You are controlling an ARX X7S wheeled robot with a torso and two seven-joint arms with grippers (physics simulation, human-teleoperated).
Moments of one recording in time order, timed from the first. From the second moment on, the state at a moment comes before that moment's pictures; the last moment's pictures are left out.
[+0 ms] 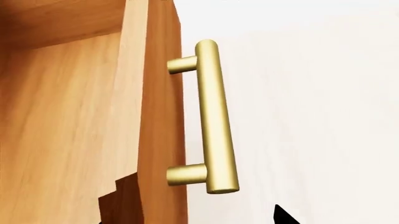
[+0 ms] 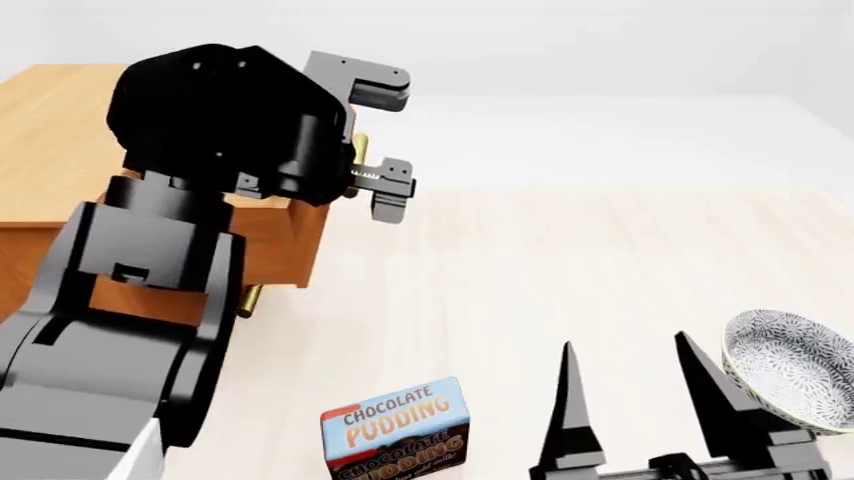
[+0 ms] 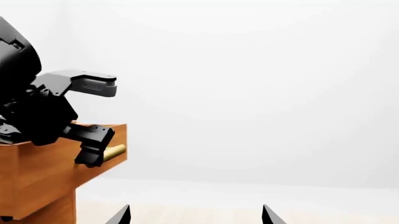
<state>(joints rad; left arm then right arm) -1.54 -0.01 0.29 -0.74 -0.81 -1.52 -0.68 -0.29 0.54 -0.27 -0.92 0.29 0.14 0.49</state>
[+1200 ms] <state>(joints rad) -1.60 -0.06 0.63 -0.72 -1.55 -1.25 -1.05 -0.33 0.57 -0.24 -0.90 0.31 0.08 0.50</state>
